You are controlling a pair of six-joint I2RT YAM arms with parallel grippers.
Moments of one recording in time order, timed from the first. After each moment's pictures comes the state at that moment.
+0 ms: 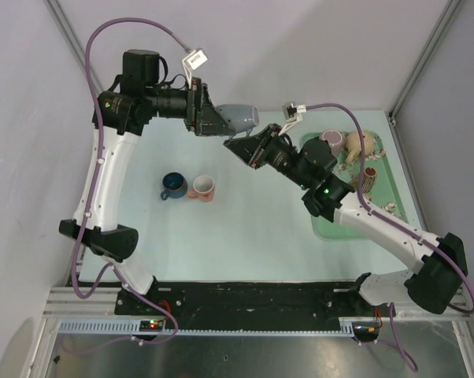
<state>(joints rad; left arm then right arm) -0.32 1.71 2.28 -1.09 1.04 -0.10 0.79 1.30 1.13 0.40 -0.16 0.77</state>
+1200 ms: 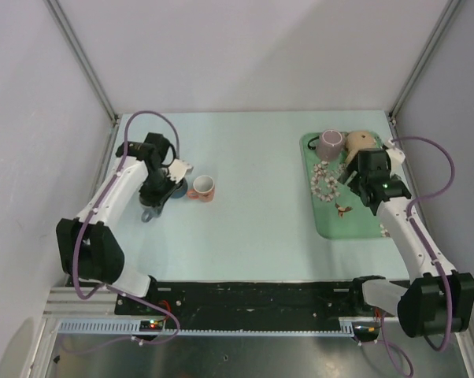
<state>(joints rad) -0.21 1.49 1.37 -1.32 0.00 0.46 0.15 1.15 0.97 -0.57 0.36 0.63</state>
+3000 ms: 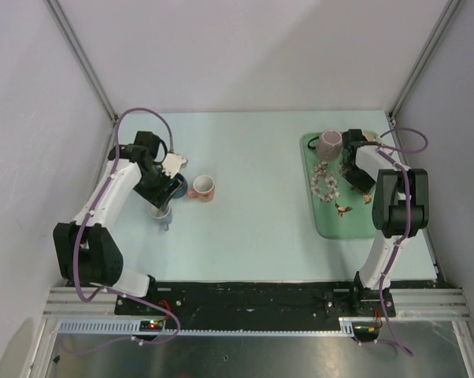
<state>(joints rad) -0.11 1.47 1.29 -1.15 0.03 0.52 0.01 1.93 1.37 -0.73 0.59 0.84</state>
